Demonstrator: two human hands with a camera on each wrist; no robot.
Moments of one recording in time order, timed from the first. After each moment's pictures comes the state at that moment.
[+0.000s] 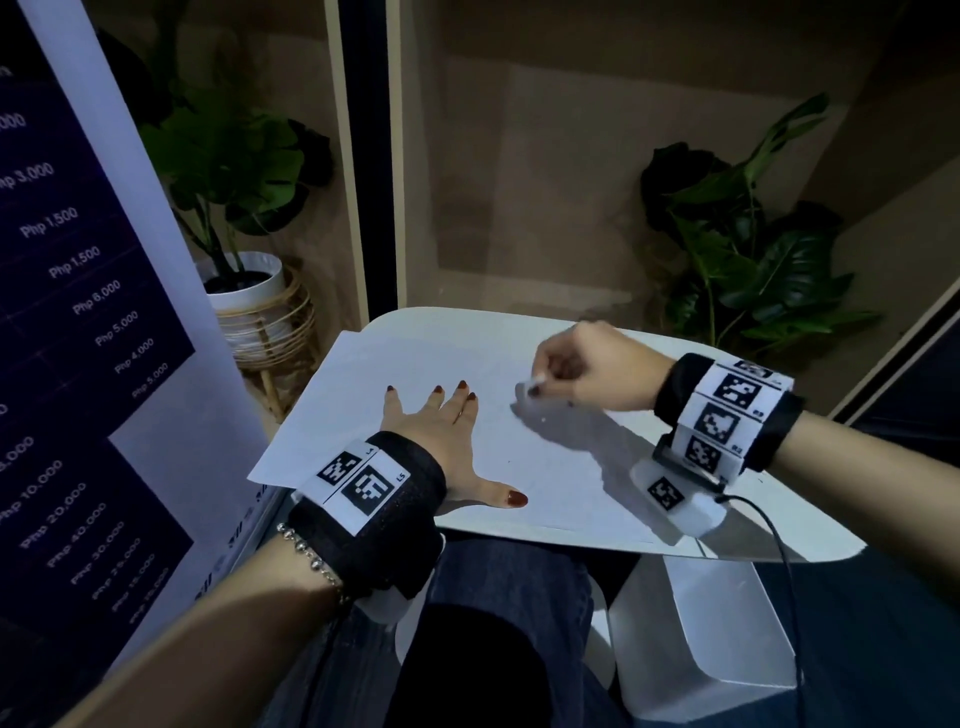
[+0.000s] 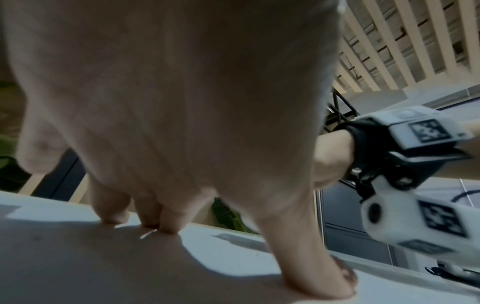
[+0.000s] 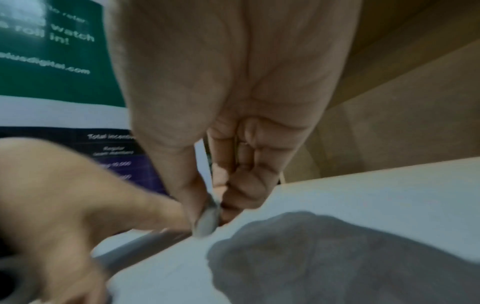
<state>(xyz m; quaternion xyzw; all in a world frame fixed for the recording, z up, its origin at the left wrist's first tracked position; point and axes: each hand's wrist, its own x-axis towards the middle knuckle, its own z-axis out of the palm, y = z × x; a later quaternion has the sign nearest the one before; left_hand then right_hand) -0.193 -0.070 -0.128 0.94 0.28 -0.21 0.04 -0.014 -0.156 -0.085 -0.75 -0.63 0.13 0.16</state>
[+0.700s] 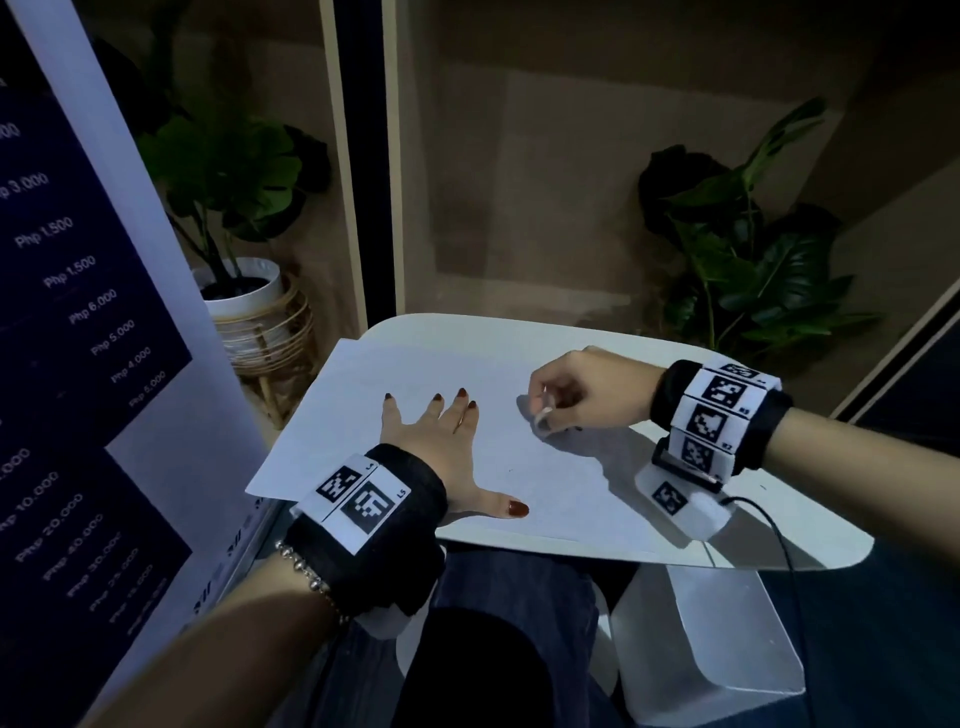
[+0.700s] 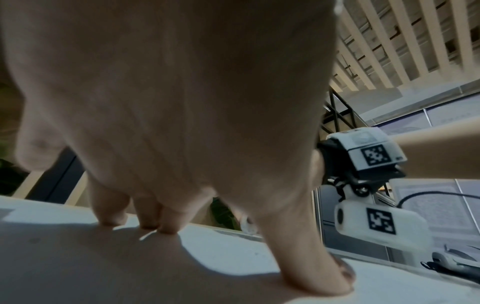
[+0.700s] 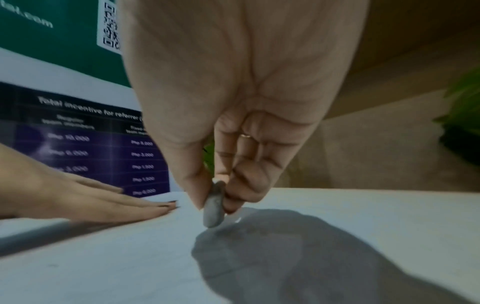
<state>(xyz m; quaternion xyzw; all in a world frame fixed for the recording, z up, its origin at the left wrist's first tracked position) -0.196 -0.074 -0.125 0.94 0.28 -0.20 0.03 0.001 -0.150 -0.096 -0.75 -0.65 0.15 0.04</state>
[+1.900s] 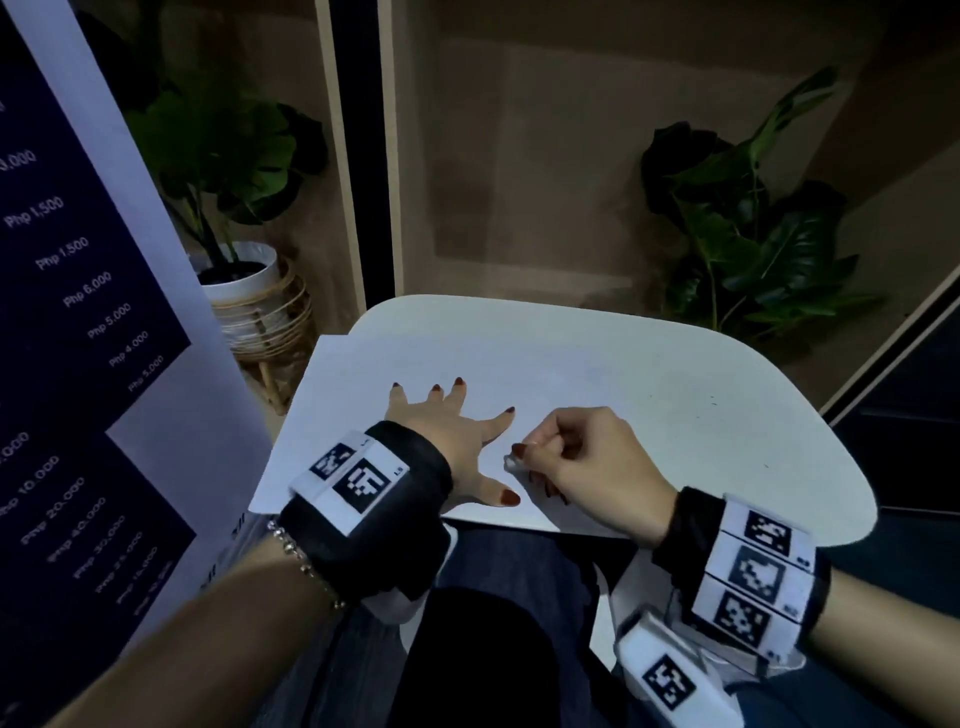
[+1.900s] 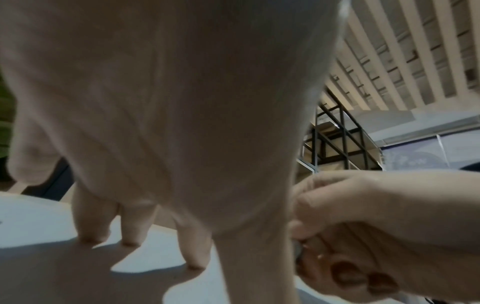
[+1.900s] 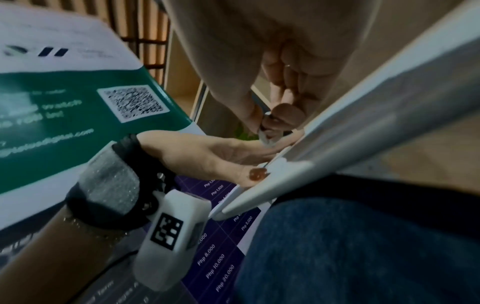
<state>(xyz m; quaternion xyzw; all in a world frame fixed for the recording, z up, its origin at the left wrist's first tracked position) -0.193 -0.081 -0.115 0.94 0.25 -0.25 0.00 -0.084 -0.208 -0.145 -0.78 -0.42 0.21 0.41</state>
